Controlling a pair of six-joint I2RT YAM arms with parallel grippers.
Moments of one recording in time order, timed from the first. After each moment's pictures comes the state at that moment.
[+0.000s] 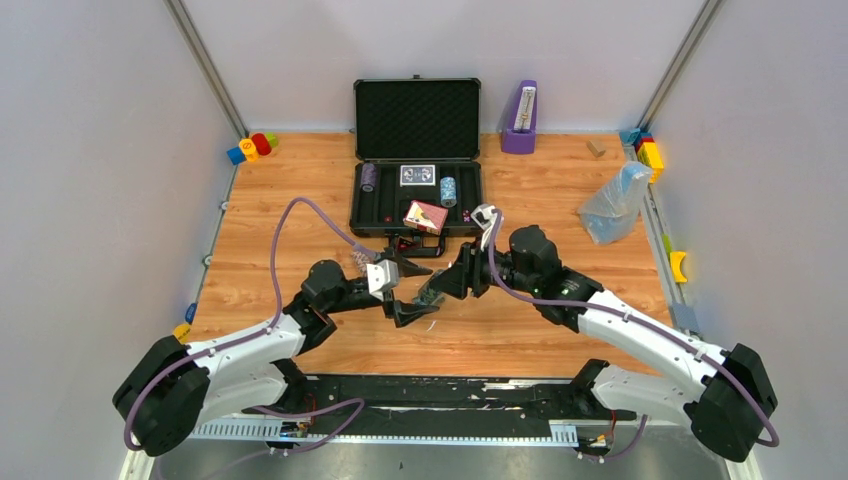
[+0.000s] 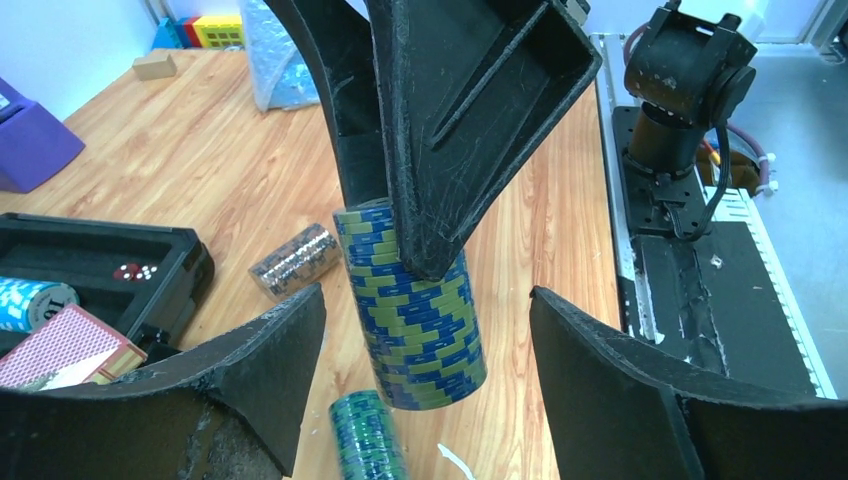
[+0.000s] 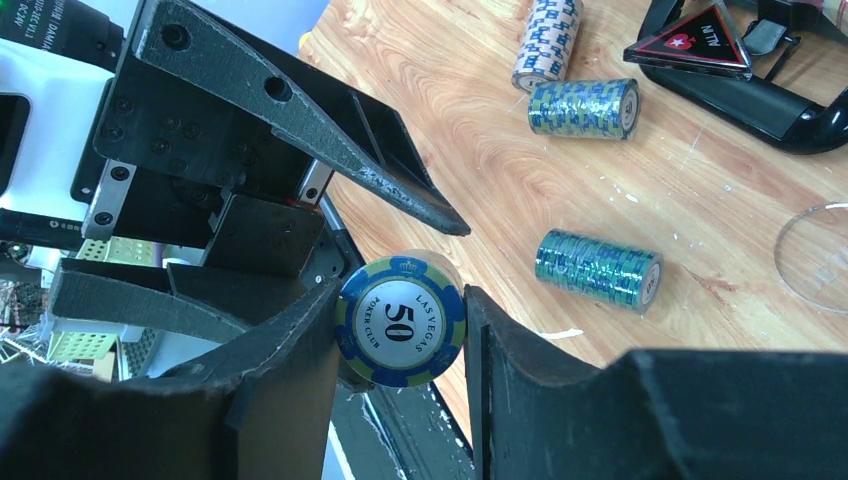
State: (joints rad) left arm -0.75 1.03 0.32 0.75 0.67 0.06; right arm 0.79 1.05 0.70 0.03 -0.38 0.58
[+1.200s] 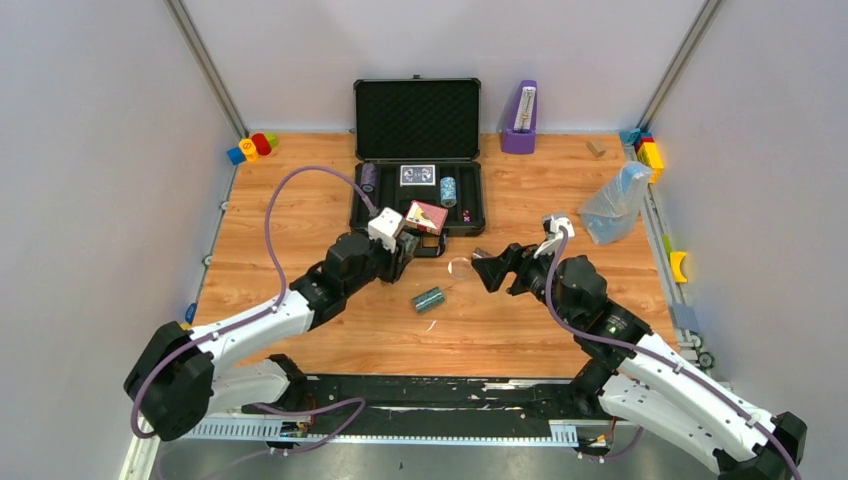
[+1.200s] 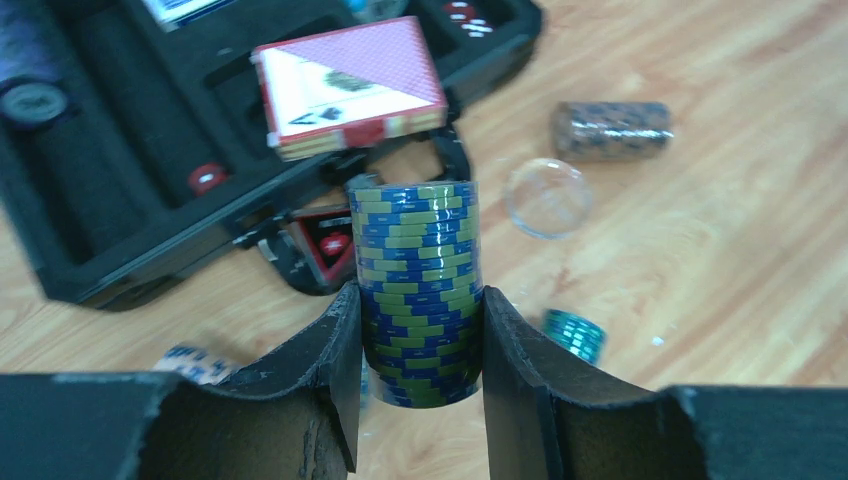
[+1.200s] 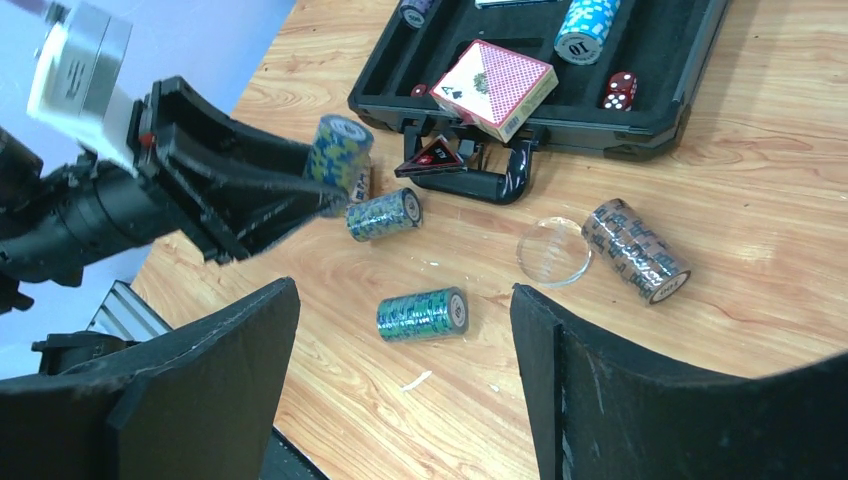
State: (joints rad) left arm -0.73 1.12 0.53 0.25 -0.03 -0.08; right arm 0.79 0.67 0.56 -0.09 0.14 0.56
